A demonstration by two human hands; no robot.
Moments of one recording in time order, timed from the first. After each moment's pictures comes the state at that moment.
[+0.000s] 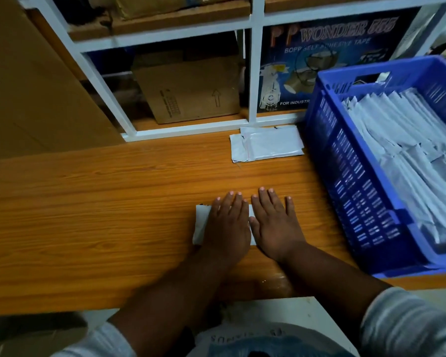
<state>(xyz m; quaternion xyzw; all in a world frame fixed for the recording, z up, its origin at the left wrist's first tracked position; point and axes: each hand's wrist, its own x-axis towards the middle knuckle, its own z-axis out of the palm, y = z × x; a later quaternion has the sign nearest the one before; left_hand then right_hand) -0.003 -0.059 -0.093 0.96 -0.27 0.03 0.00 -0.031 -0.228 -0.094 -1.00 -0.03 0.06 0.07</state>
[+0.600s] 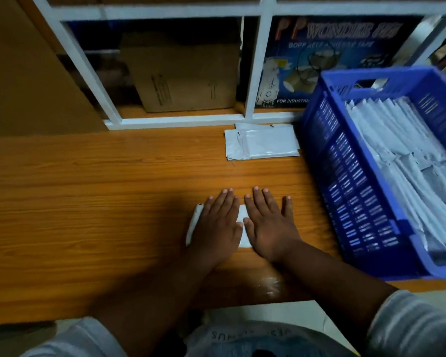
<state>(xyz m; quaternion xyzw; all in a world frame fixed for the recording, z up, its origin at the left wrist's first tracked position) 0.011 -0.036 -0.119 0.95 -0.30 0.03 0.12 -0.024 -0.224 -0.077 -0.99 -0.04 0.10 0.03</state>
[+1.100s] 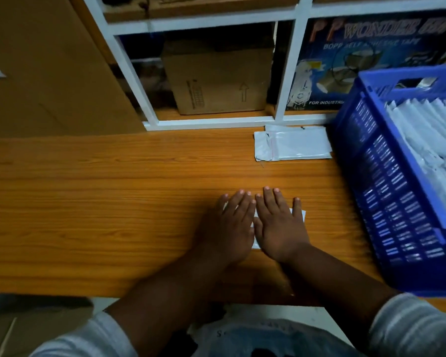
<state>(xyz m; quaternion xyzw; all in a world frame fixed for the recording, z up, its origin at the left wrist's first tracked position) 0.007 -0.007 -0.098 0.95 -0.31 0.04 -0.01 -0.012 -0.185 -0.091 -0.99 -0.06 0.07 0.05</state>
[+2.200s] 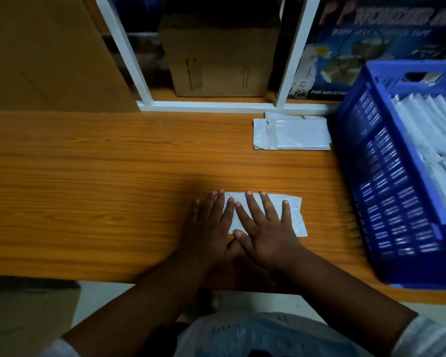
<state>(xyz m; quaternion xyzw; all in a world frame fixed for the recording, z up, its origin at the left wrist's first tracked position) -0.031 0.031 -0.116 0.97 -0.22 0.01 0.04 -0.050 -0.173 -0.088 -0.98 -0.14 0.14 0.06</state>
